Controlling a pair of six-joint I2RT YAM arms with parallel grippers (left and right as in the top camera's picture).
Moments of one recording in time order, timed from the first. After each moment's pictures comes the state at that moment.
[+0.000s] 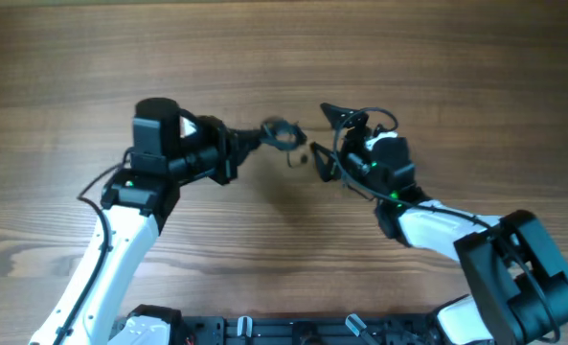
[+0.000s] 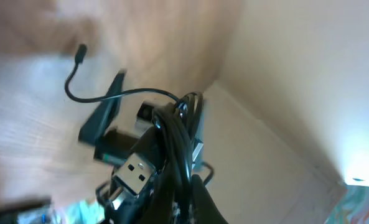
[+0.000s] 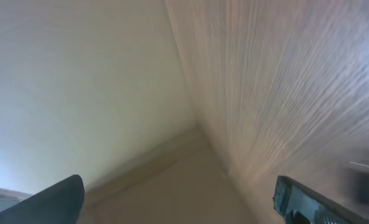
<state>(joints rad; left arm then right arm) -0.17 1.23 0.84 -0.22 0.70 -1.69 0.41 1.65 0.50 0.89 -0.27 1.90</state>
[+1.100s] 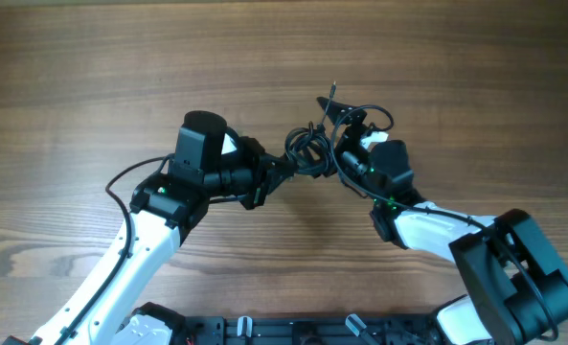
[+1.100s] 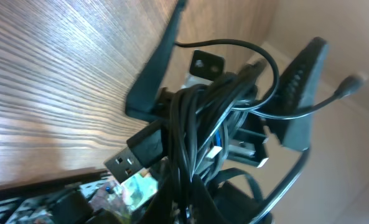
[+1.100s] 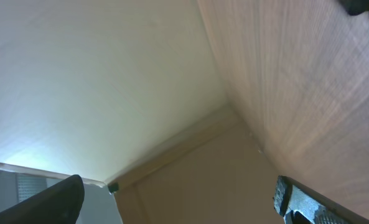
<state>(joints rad) -0.40 1.23 0.84 -0.33 0.68 -1.58 0.46 1.65 0.50 1.03 -0.23 2.08</state>
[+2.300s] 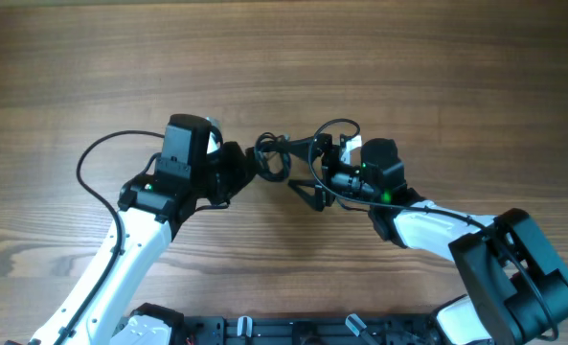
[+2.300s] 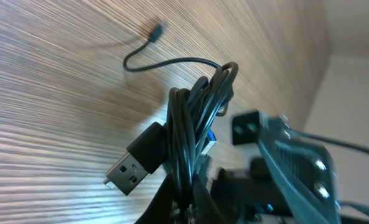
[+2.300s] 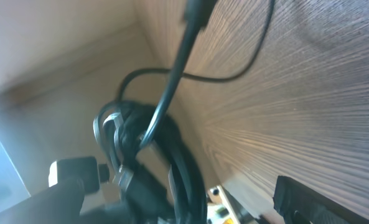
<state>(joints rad) -0.31 1.23 0.84 -0.49 0.45 -0.98 0.47 1.66 0.51 0.79 -0.65 1.74</state>
